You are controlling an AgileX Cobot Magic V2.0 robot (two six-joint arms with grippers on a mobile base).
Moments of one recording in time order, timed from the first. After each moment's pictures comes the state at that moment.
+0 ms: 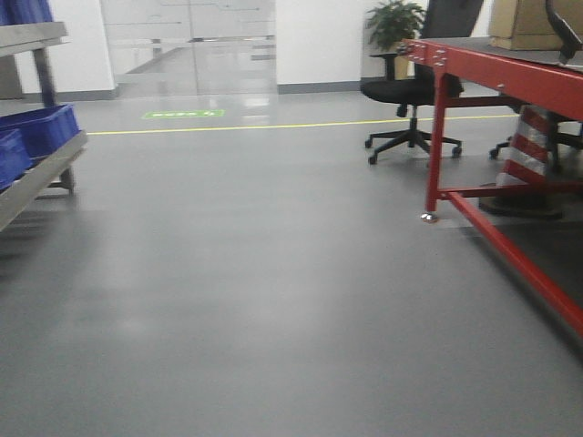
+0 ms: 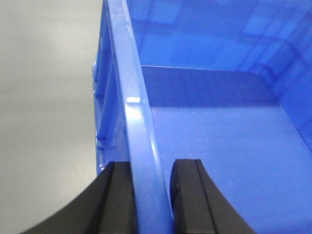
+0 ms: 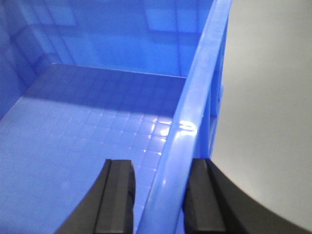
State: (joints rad) left arm -0.15 1.72 -2.27 -0.11 1.18 -0.16; right arm 0.49 1.79 -2.27 0.18 1.07 0.07
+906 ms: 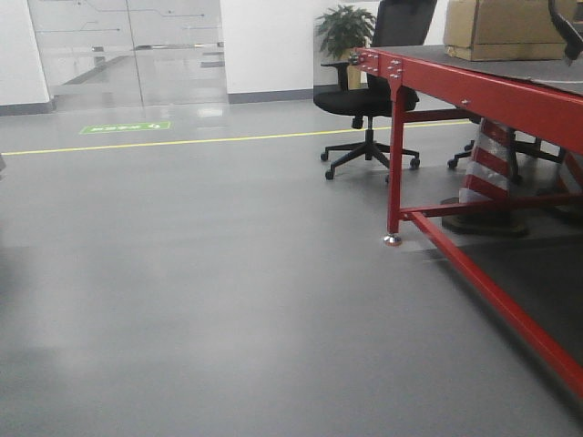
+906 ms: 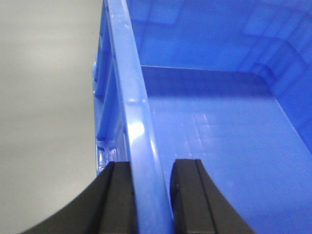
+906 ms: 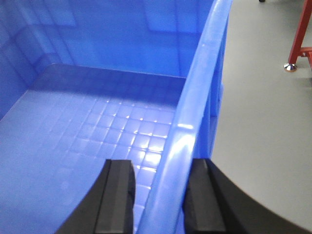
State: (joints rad) left arm -0.15 1.72 -2.27 -0.11 1.18 -0.16; right arm 0.49 1.79 -2.27 0.18 1.07 0.07
